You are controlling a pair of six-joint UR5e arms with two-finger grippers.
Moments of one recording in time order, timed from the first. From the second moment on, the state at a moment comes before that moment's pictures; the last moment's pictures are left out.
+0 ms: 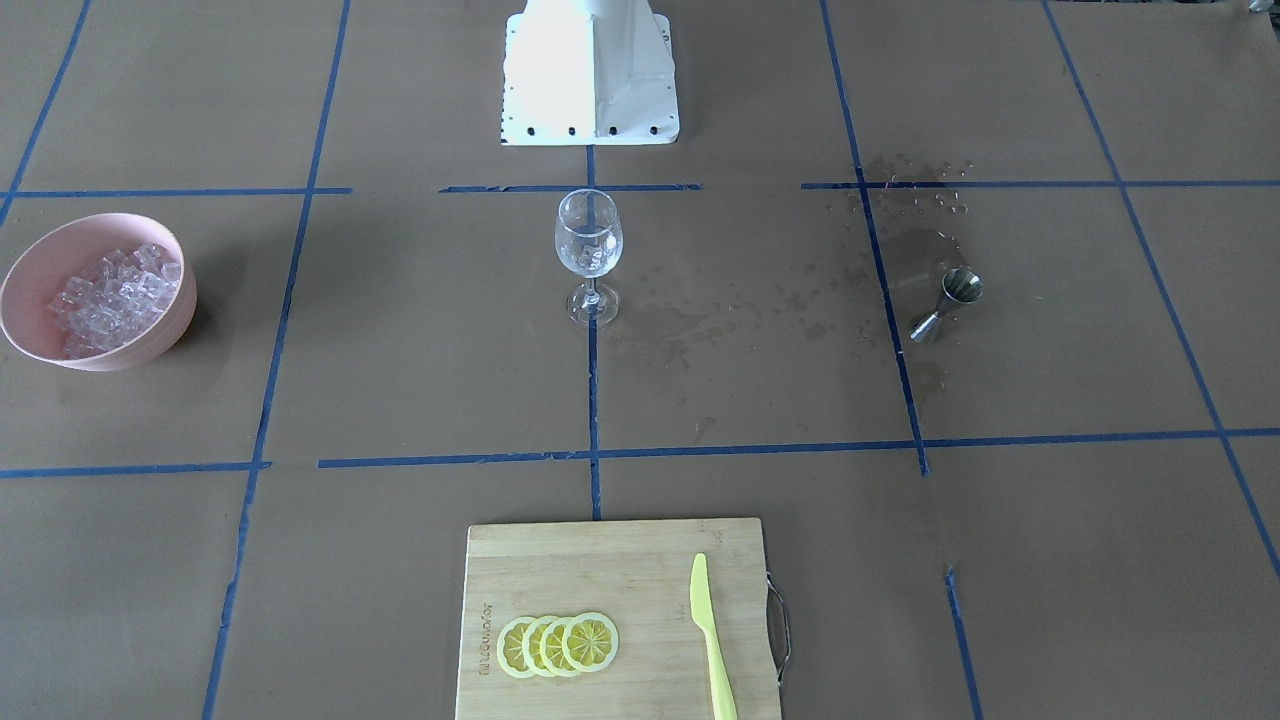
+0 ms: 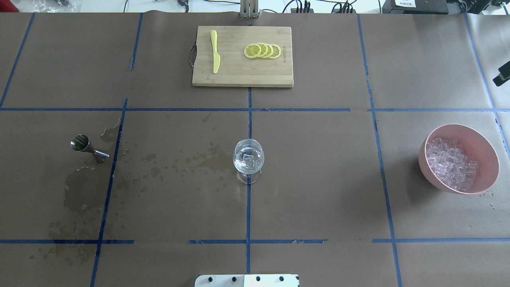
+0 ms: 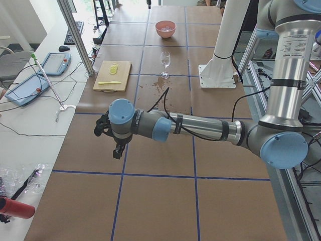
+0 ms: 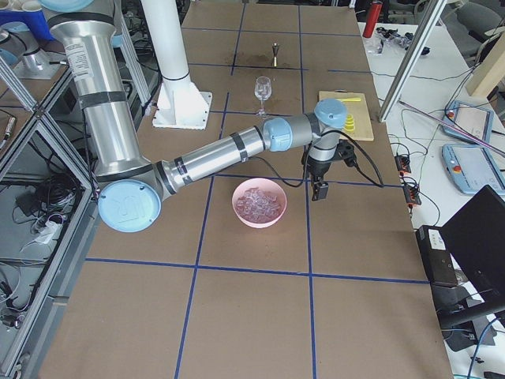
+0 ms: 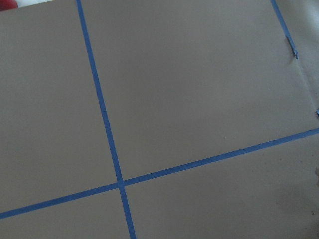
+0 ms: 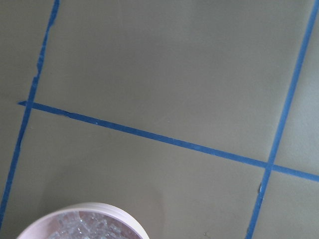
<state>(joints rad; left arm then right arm) -1.59 -1.63 -1.61 -1.72 -2.47 0.05 1.42 -1.40 1.74 -1.77 2.34 -0.02</state>
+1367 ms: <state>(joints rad) -1.59 -1.57 -1.57 -1.71 -2.33 -0.12 1.52 -1.48 1.64 -1.77 2.42 -0.04</state>
